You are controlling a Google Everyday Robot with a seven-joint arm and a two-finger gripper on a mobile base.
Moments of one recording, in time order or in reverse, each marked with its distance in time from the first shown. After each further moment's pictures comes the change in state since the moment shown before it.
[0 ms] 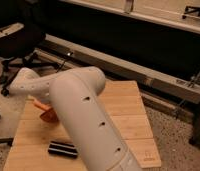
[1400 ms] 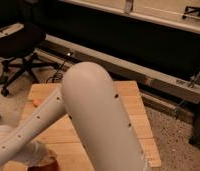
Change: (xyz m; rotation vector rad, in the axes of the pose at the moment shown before) arm -0.248 -0.167 -0.035 0.072 -0.009 -0.502
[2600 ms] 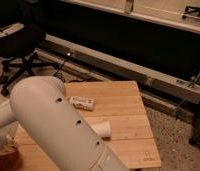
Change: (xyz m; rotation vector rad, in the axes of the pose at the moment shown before) arm 0.184 -0.021 -0.066 0.069 0.113 0.014
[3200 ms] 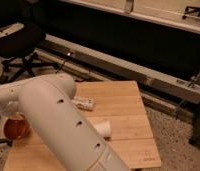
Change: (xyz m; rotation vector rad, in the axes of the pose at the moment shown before) arm 0.066 0.139 -0.017 0.027 0.027 0.217
